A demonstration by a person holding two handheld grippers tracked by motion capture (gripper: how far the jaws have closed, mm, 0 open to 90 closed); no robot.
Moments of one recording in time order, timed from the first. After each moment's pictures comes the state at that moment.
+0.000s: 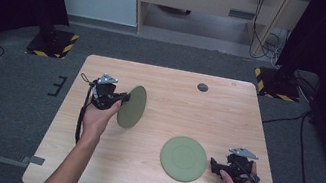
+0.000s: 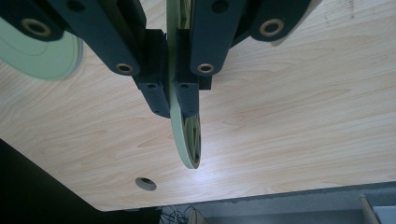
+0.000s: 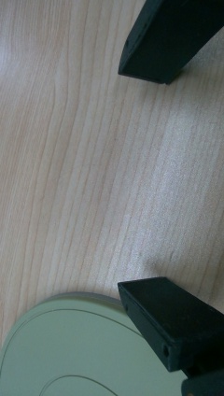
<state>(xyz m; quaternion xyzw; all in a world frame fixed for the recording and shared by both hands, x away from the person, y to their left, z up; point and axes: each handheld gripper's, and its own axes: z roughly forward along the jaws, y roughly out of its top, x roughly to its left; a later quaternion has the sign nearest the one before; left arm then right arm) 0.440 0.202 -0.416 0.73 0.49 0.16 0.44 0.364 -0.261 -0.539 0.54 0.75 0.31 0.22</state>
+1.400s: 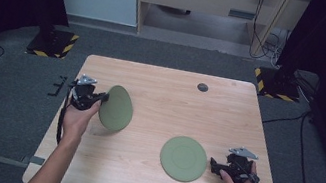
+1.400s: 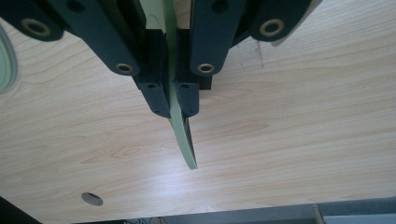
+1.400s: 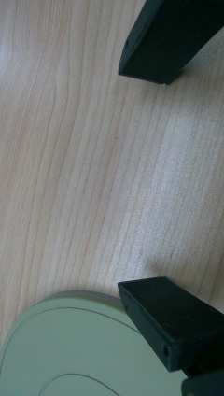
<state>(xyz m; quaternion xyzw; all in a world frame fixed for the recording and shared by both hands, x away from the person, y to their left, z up) 0.432 0.259 -0.430 0.72 0.52 0.19 0.41 0.364 -0.260 -0.539 0.54 0.75 0.31 0.22</state>
